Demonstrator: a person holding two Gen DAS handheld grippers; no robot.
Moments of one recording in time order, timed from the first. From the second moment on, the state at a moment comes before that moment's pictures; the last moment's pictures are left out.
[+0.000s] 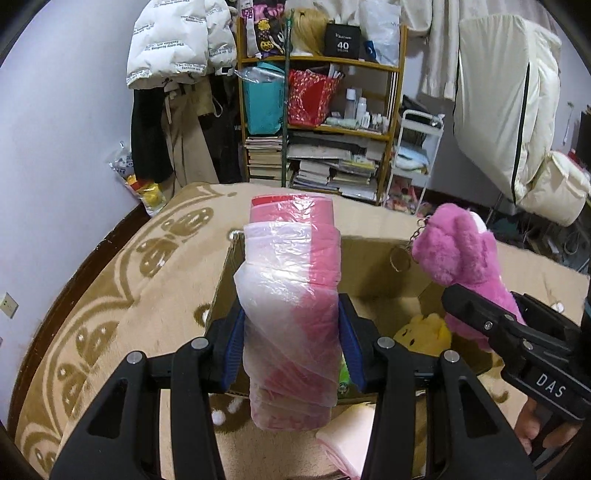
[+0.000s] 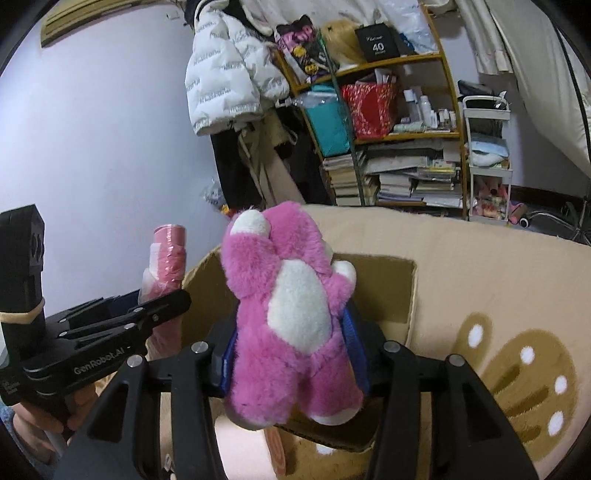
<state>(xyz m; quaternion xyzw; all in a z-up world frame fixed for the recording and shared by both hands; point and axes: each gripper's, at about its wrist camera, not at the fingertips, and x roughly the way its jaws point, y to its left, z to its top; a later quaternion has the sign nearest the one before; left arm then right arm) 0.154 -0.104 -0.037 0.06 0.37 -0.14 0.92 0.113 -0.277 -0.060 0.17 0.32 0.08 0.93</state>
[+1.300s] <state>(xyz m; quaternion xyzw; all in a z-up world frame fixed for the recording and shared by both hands) 0.109 -0.050 -0.007 0.04 0.40 -0.09 0.91 0.053 -0.298 -0.027 0.21 0.30 0.08 0.93</state>
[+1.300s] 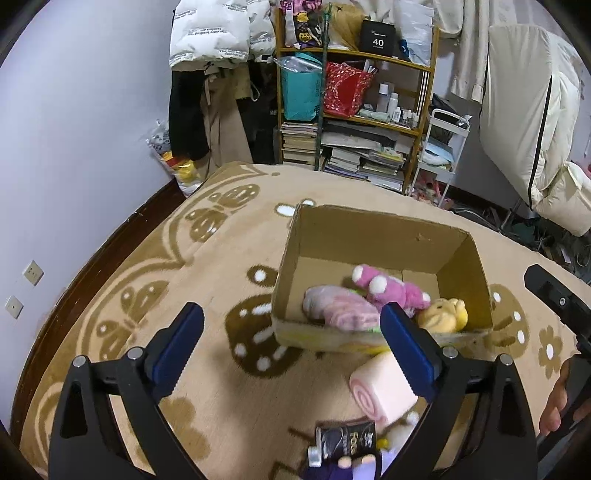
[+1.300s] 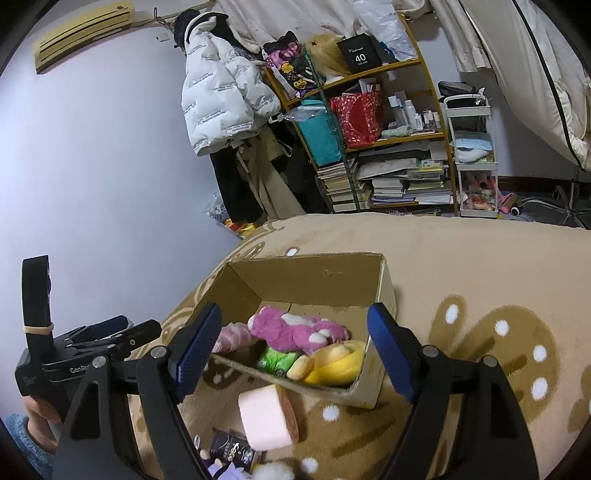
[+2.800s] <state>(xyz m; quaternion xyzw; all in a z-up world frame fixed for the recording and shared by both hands) 0.017 -0.067 -0.064 0.12 0.52 -0.09 0.84 -0.010 -0.249 -0.081 0.19 0.43 0.07 0.88</state>
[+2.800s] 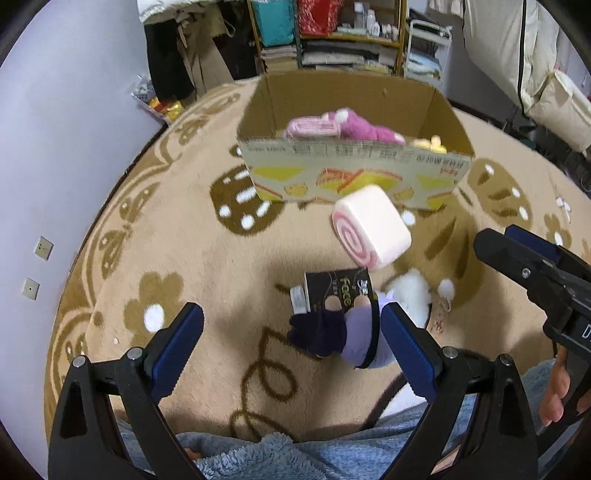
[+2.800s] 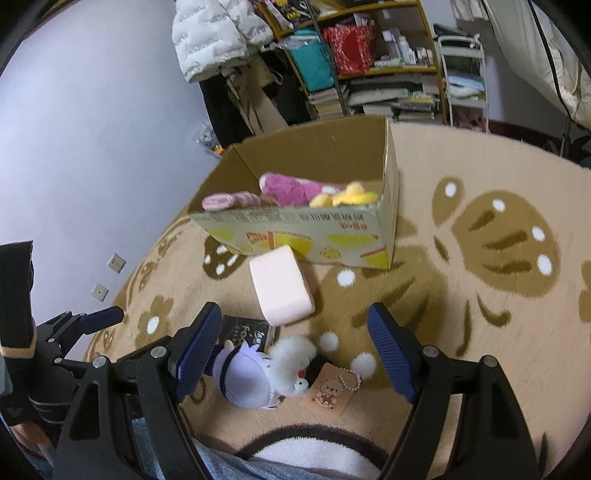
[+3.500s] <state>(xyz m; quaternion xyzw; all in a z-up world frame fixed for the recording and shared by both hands) 0.027 -0.095 -0.108 0.13 0.58 -0.13 0.79 0.025 -0.241 -0.145 0.23 0.53 0.07 0.81</state>
